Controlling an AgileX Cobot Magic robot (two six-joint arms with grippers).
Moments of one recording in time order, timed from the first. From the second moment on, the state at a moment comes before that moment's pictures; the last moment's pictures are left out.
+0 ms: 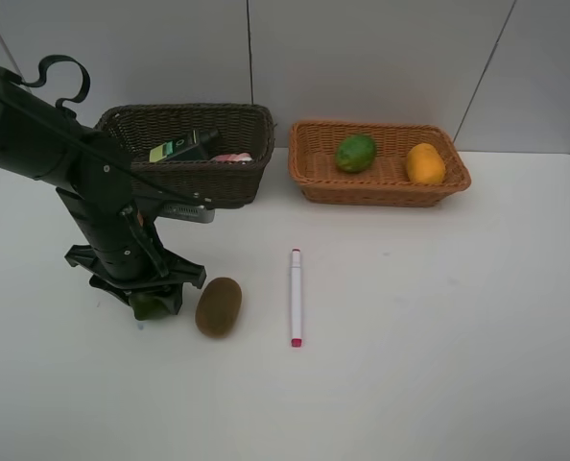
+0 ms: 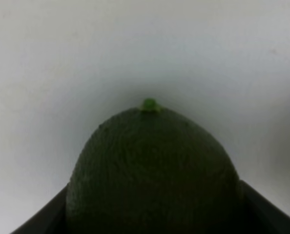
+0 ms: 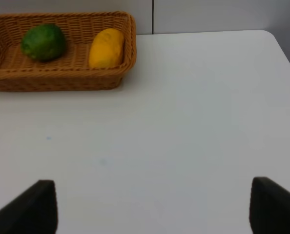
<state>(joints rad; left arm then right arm) -0.48 1.90 -0.90 -0.03 0.49 -0.26 -0.04 0.00 -0.52 -0.05 1.06 0.03</state>
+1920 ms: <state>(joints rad) -0.49 1.74 -1.47 -0.15 0.70 0.07 -0.04 0.00 -0.52 -0.05 1.06 0.03</state>
